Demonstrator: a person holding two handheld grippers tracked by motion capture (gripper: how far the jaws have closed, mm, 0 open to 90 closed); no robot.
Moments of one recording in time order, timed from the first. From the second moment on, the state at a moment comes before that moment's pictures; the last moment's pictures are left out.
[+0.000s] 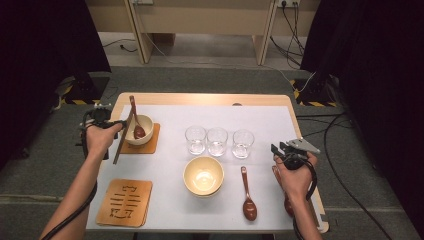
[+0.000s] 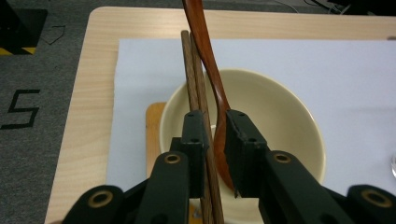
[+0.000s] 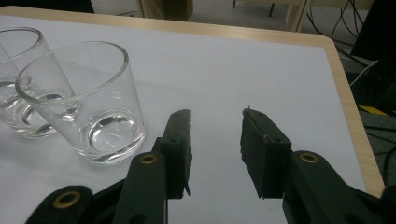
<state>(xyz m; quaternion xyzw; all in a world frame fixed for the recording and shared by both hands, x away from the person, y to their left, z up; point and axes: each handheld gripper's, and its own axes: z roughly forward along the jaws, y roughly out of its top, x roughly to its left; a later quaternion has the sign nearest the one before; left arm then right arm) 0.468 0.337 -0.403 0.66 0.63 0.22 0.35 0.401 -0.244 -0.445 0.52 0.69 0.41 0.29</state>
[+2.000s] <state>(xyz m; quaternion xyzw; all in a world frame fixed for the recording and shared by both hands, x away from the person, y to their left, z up) 0.417 0.311 -0.437 0.73 0.55 0.20 0.34 0.397 -0.246 -0.443 0.53 0.69 0.41 0.29</state>
